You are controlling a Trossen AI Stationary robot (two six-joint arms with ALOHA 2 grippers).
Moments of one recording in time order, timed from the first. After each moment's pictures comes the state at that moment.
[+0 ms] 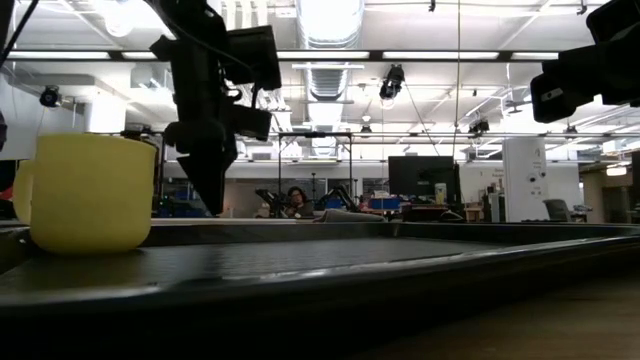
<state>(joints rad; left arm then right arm) 0.09 1.63 1.03 -0.73 -0.09 -0.11 0.17 0.03 0.02 0.01 -0.10 0.07</state>
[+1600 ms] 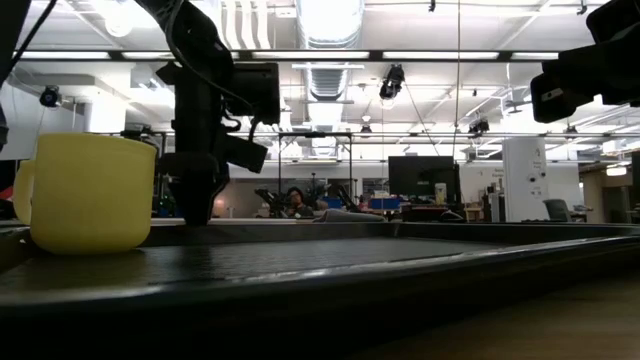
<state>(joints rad) 0.13 1.73 1.01 -0.73 -0.05 -0.11 0.17 0.03 0.02 0.01 -0.10 0.07</state>
